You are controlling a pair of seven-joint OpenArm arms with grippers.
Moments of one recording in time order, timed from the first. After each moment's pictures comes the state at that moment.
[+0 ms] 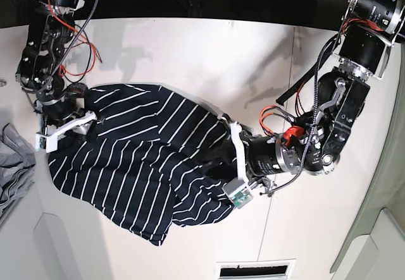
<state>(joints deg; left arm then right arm) -16.9 -21.0 23.5 86.2 -30.2 -32.8 35.7 -1.0 1.9 21.6 82.7 15.8 17.6 -35.5</state>
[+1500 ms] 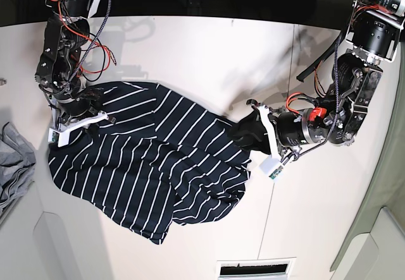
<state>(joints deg) -11.4 -24.5 18.6 77.2 -40.5 -34.5 37.2 4.2 -0.4 21.7 68.1 12.5 14.4 -27.1</state>
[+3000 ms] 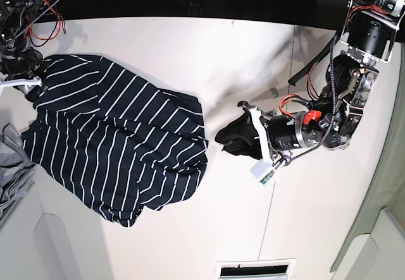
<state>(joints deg) -11.3 -22.0 18.5 80.3 -42.3 -36.5 39.9 -5.4 4.3 41.2 76.4 21.0 17.9 -30.1</state>
